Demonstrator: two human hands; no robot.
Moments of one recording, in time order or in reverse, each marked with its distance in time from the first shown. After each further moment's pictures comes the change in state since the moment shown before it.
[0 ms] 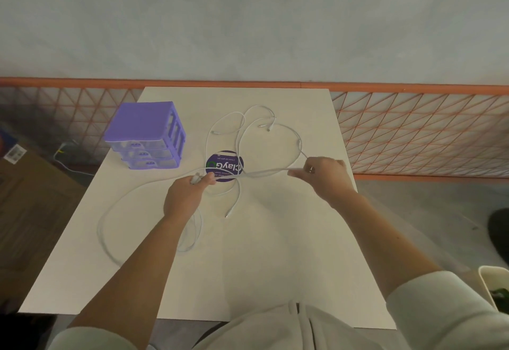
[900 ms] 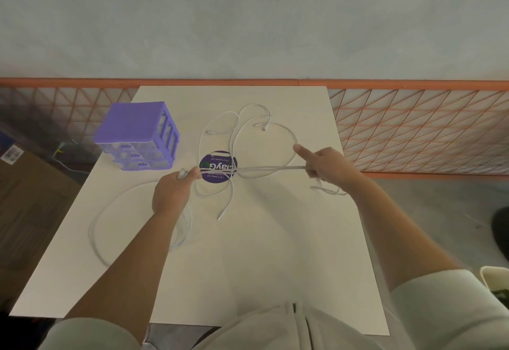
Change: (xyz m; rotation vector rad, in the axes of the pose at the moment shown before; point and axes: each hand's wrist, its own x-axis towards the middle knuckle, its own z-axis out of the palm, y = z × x) left_hand 0.011 0.009 0.002 -0.031 0.112 -0.056; right_hand 0.020 0.014 -0.041 0.480 -0.234 0.183
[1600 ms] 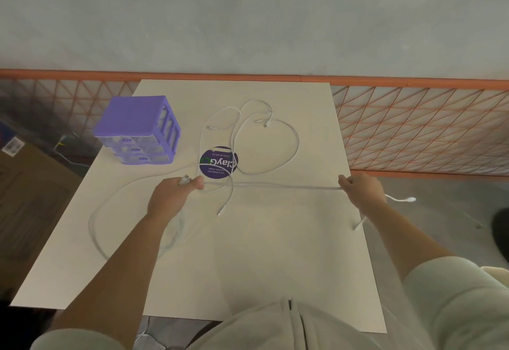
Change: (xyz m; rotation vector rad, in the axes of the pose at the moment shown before) left_hand -0.009 -0.013 -0.010 0.069 -0.169 0.019; right_hand 0.008 0.105 -0.004 -0.461 0.245 0.179
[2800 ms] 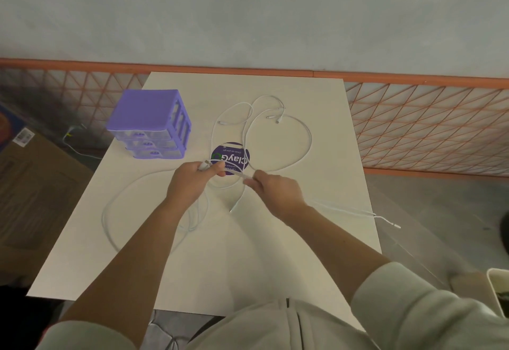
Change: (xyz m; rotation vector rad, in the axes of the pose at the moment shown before) left_hand 0.004 0.026 -0.004 -0.128 -0.028 0.074; right_hand -0.070 -0.169 0.064 -0.088 -0.075 -0.630
